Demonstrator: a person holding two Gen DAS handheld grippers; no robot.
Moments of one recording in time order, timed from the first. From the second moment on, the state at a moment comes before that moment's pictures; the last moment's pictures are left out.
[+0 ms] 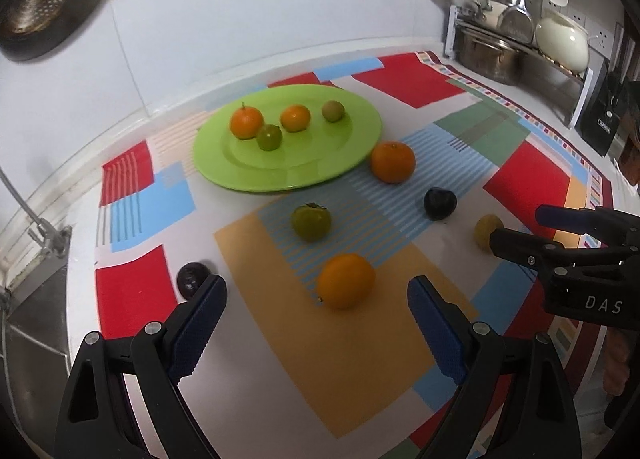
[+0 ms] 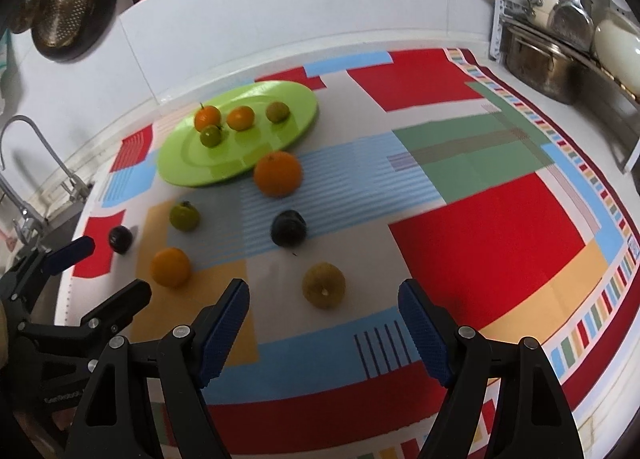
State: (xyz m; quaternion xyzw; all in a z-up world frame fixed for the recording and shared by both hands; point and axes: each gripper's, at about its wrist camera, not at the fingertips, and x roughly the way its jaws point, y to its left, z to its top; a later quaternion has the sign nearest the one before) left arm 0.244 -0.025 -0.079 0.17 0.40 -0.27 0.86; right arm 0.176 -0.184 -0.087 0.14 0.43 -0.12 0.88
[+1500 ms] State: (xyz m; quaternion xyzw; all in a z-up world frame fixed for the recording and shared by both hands) left arm 0.244 -0.028 -0.073 0.13 0.41 -0.32 0.84; right arm 0.186 -0.170 -0.082 0.12 0.43 -0.06 0.89
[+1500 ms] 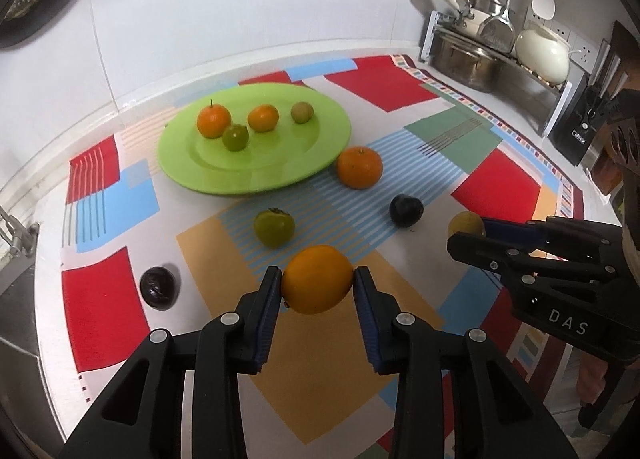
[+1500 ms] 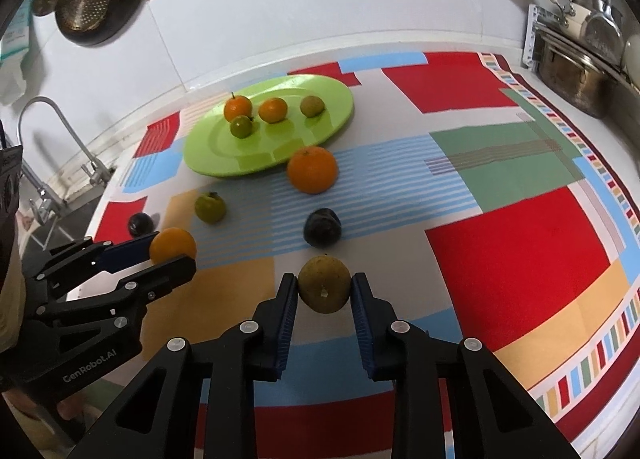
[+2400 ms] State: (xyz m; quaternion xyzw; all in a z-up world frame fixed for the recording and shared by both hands) left arm 0.246 -0.031 -0.021 0.07 0.36 -0.22 0.90; right arm 0.224 -0.175 -0.022 0.06 0.37 0.07 0.92
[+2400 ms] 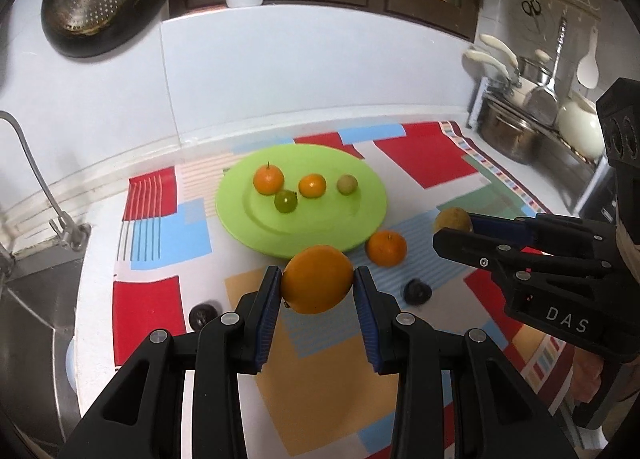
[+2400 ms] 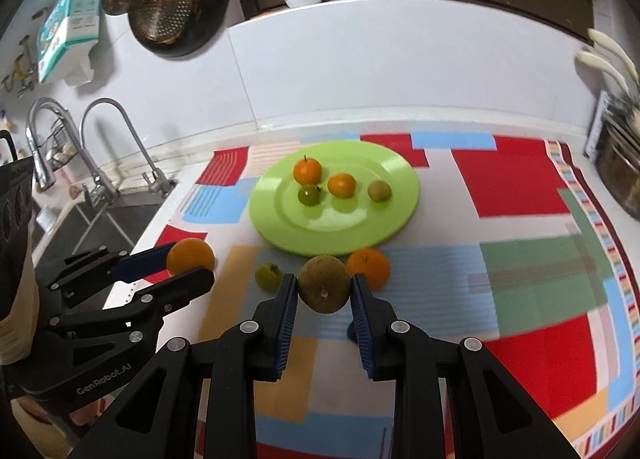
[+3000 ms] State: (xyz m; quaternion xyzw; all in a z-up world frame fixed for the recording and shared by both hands) left arm 0.304 -0.059 0.008 0.08 0.34 -0.20 0.92; right arm 0.283 -0.201 0.006 0.05 0.34 0.10 0.93
